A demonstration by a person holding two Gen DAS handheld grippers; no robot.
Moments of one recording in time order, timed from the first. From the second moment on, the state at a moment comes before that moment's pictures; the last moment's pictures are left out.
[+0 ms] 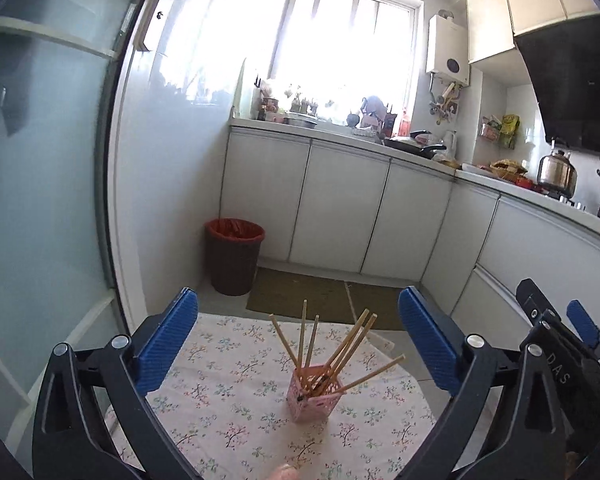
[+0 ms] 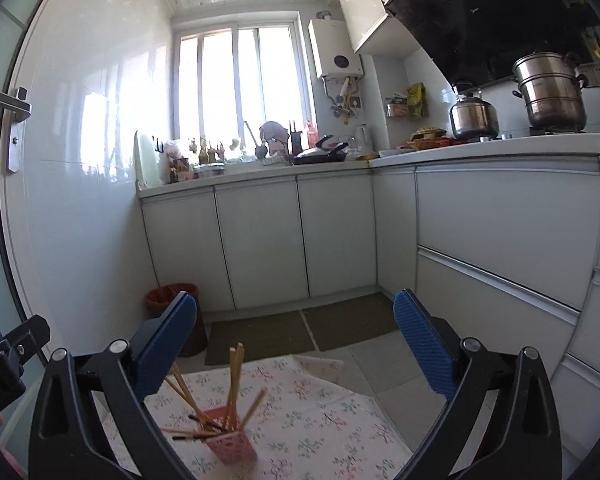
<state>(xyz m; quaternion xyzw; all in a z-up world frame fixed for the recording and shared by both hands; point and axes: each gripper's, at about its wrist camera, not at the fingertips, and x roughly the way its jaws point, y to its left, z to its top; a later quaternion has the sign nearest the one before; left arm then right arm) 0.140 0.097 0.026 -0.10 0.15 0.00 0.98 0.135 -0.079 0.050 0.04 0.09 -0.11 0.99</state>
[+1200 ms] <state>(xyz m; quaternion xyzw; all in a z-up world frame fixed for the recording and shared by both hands) 0.061 0.048 0.024 -0.04 0.21 0.06 0.98 0.038 -0.099 0.051 0.03 0.19 -0.14 0.97</state>
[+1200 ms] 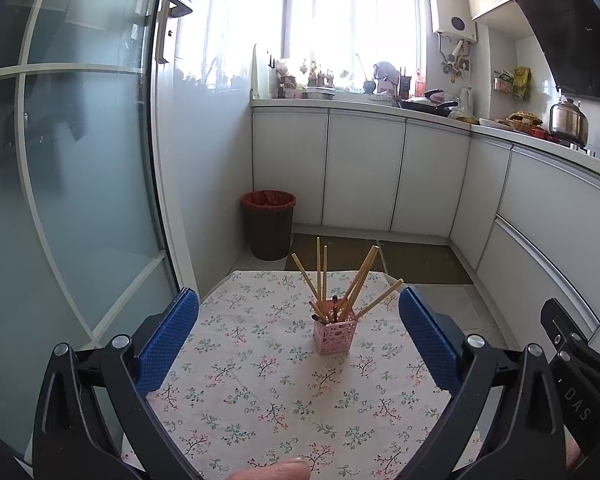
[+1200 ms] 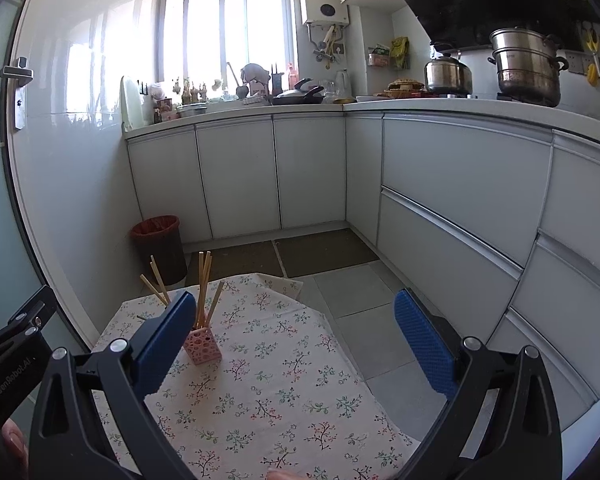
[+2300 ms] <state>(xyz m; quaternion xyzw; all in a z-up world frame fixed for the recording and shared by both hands) 0.058 0.046 0.026 -0.04 0.21 0.05 0.98 0.040 -0.104 0.045 0.04 0.21 -0.13 0.97</state>
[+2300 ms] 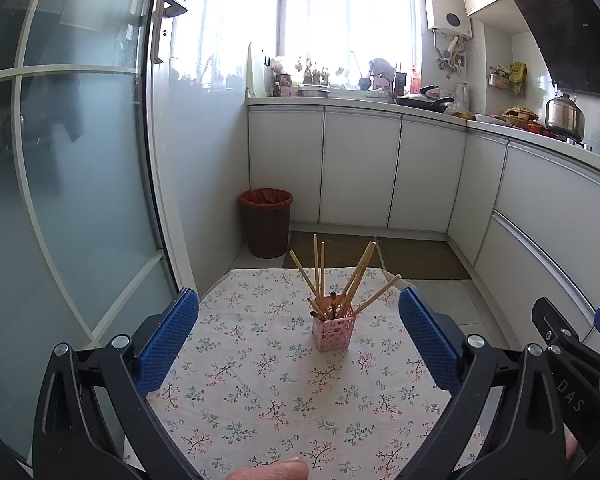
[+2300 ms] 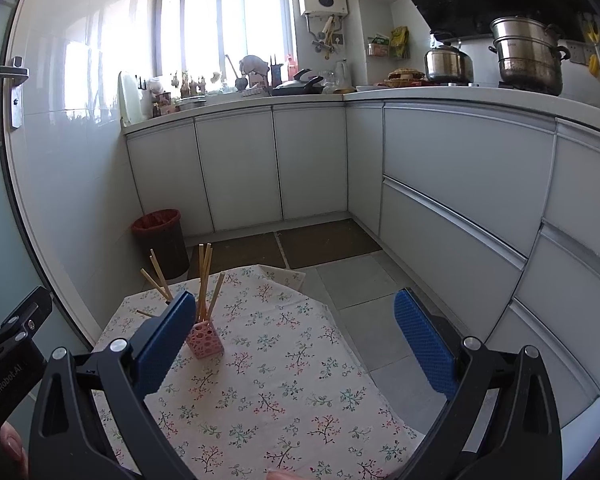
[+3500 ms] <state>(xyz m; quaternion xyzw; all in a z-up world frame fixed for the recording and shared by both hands) 0.060 0.045 0.024 -0.03 0.21 0.03 0.98 0.042 -0.111 0.039 0.06 0.22 -0.13 0.97</state>
